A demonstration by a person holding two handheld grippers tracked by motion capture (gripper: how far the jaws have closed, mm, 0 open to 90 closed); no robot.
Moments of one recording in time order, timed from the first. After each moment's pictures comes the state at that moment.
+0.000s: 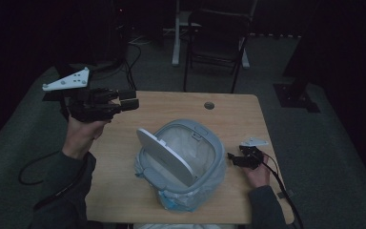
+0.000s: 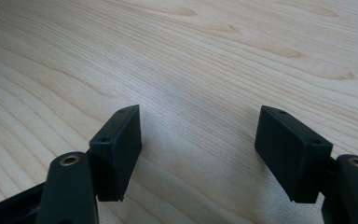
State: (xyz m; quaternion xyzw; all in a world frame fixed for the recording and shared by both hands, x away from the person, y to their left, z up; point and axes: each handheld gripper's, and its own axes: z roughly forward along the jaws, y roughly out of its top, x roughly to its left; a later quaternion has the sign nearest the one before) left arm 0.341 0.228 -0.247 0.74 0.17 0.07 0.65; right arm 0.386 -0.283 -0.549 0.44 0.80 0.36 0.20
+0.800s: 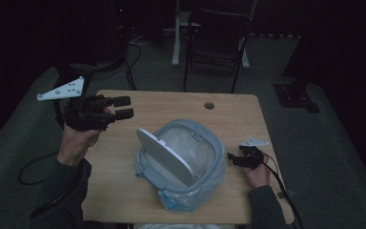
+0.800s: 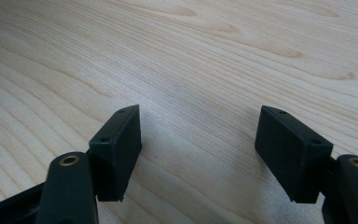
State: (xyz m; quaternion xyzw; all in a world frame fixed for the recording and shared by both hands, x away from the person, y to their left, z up) left arm 0.330 0.239 -0.262 0.74 0.17 0.06 0.65; right arm 0.386 -0.283 -0.549 0.44 0.80 0.36 0.20
